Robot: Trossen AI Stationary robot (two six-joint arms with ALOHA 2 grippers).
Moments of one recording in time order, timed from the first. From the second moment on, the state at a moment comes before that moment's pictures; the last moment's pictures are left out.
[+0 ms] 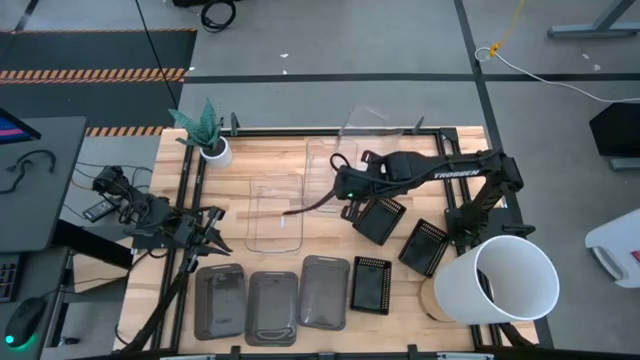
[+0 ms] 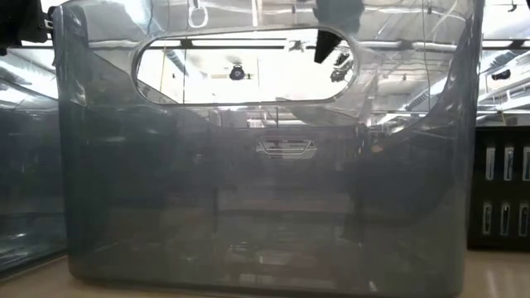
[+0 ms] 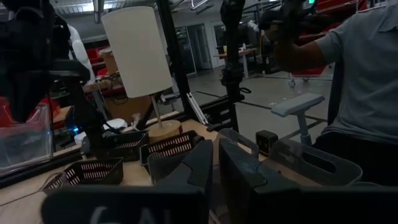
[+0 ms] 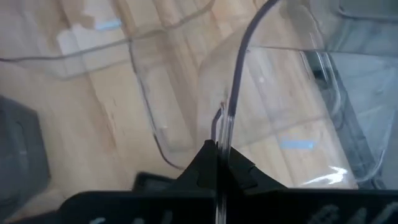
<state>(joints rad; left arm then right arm) -0.57 0.01 0.07 0.04 -0.12 0.22 0.07 1.70 1.72 -1.19 0.40 0.33</state>
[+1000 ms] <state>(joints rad) -0.57 0.01 0.07 0.04 -0.12 0.22 0.04 1.89 1.72 -1.06 0.27 0.11</state>
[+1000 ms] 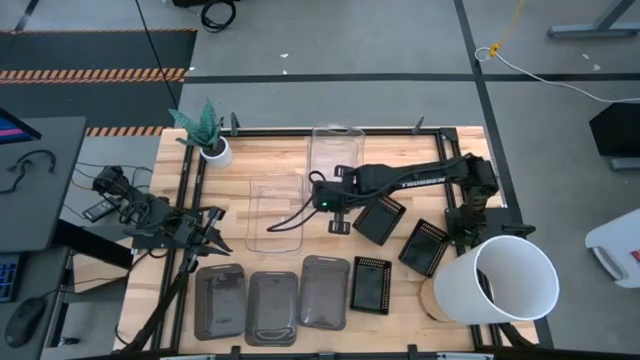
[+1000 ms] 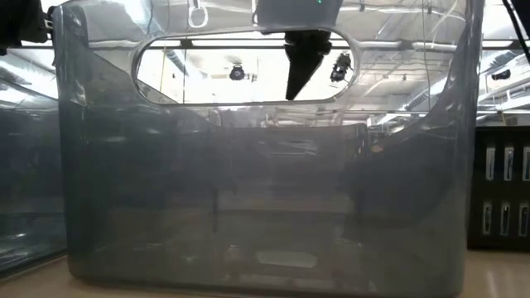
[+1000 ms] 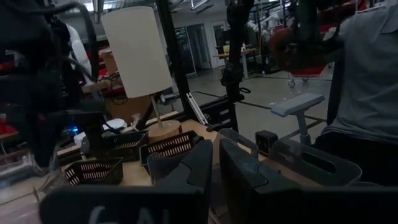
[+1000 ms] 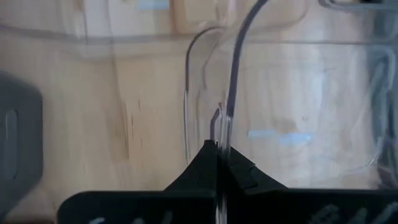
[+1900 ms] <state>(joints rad) -0.57 0.01 0.07 0.04 -0.12 0.22 0.01 1.84 1.72 -1.13 0.21 0.11</state>
